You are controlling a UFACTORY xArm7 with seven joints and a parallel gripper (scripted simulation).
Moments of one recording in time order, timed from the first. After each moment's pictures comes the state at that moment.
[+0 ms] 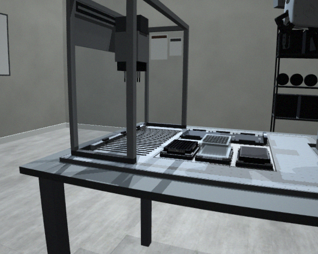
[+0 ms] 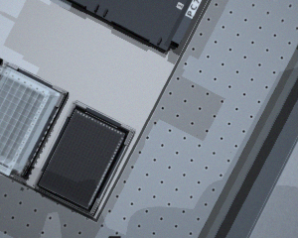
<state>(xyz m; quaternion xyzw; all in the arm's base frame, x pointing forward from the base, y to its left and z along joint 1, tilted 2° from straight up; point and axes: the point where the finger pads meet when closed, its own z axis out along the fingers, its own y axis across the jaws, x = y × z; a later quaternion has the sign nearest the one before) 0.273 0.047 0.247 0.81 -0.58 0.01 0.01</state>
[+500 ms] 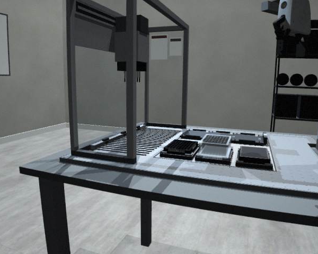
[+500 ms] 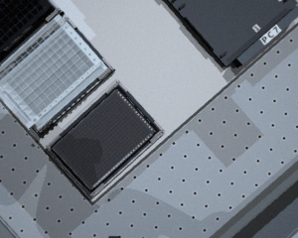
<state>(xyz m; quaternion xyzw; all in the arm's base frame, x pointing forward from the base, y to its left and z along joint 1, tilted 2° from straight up) 0.297 0.049 0.229 0.91 -0.42 0.01 0.01</state>
